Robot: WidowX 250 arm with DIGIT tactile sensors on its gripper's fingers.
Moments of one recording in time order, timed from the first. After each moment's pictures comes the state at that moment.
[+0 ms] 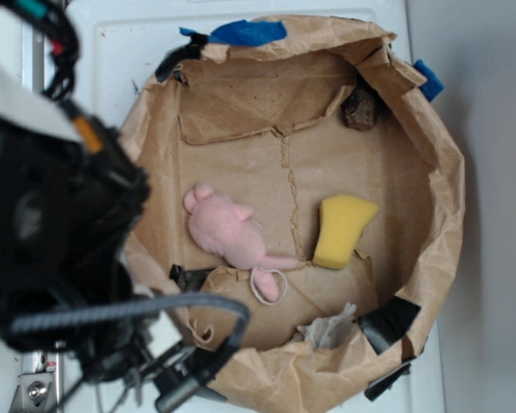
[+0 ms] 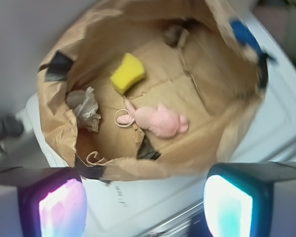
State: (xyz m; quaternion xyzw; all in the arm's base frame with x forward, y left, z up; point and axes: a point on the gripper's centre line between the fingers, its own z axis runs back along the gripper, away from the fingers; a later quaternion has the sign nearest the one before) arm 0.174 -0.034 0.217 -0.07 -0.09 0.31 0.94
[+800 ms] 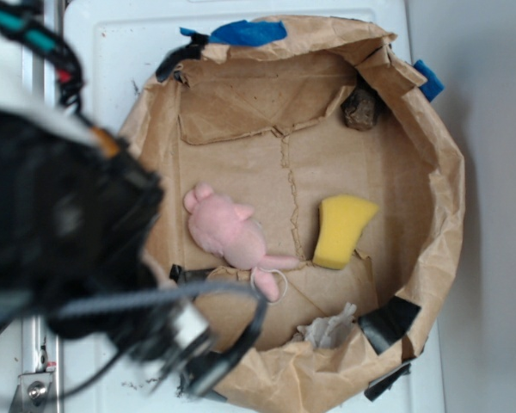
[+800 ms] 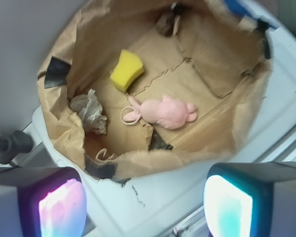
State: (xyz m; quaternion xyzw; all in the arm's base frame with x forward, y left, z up) arm 0.193 -0.022 0.195 -0.07 -0.07 0.34 0.94
